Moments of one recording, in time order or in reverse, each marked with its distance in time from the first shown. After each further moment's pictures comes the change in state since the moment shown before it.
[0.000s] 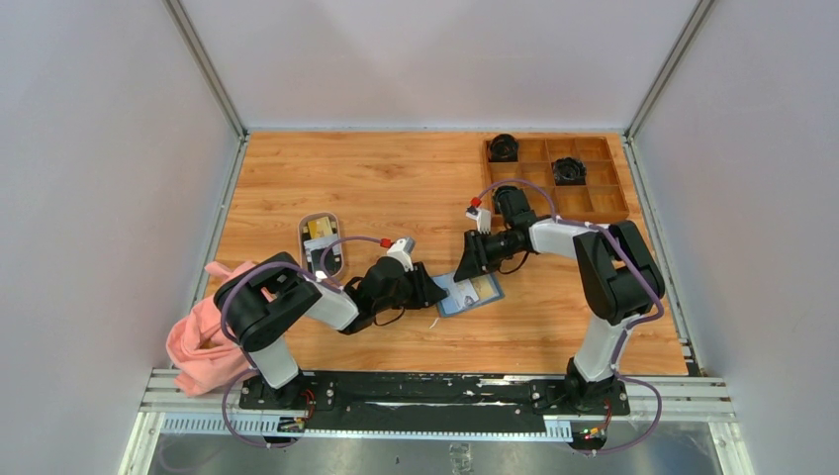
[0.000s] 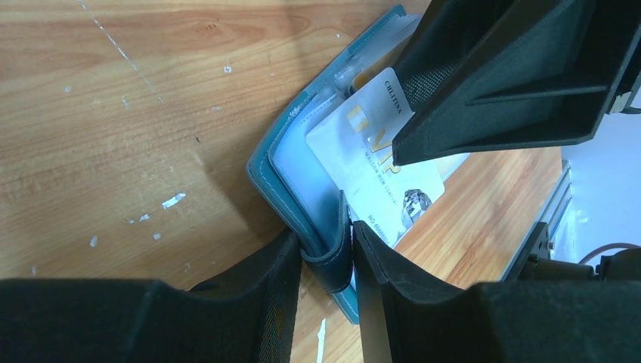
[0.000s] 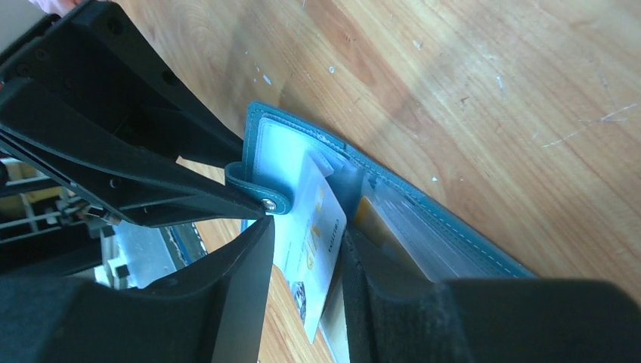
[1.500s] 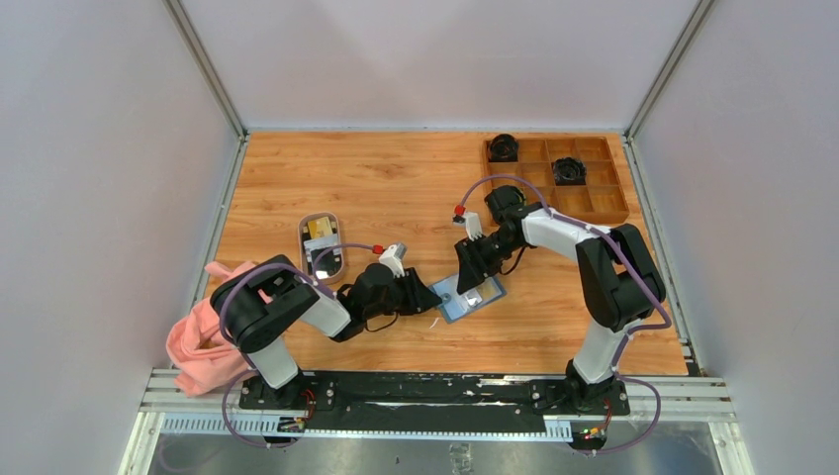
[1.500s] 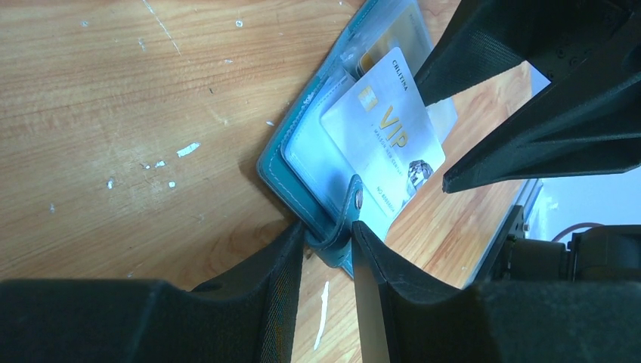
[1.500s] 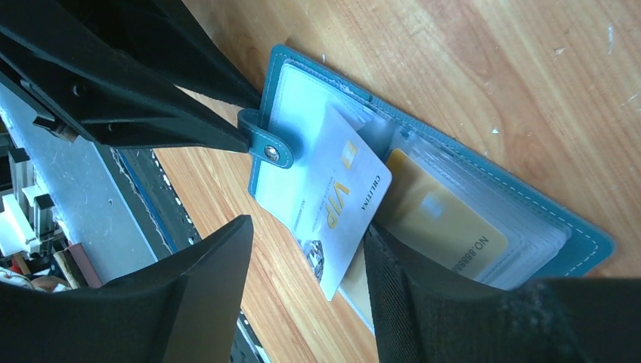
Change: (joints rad) left arm 0.018 -0.020 -0.095 0.108 0.052 -0.048; right arm 0.081 -0.039 0.137 -0.387 0.137 -0.311
